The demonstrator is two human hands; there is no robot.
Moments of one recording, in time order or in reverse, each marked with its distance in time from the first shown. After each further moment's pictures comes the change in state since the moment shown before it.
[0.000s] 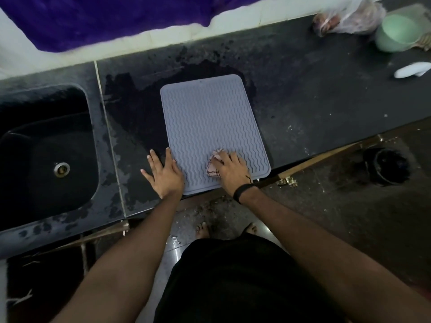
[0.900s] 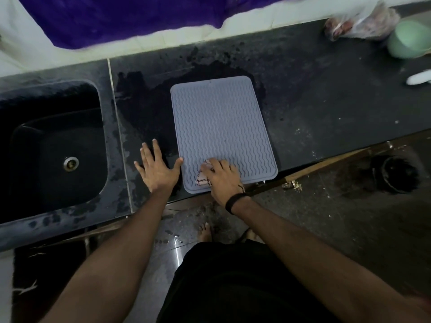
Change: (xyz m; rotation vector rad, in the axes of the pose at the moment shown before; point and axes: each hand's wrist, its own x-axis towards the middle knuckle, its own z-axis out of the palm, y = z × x) left_hand 0.028 -0.035 -0.021 0.025 0.002 0.054; right_hand -0.011 -0.048 -0.006 0.063 -0.005 -0.071
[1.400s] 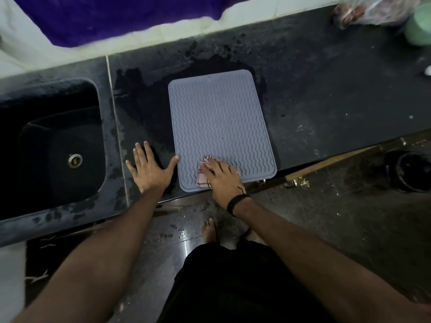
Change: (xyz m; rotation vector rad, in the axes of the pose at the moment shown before) left_hand -0.003 0.002 -0.011 0.155 -0.050 -0.073; right_hand -0.005 0.021 0.008 -0.039 -0.055 -0.075
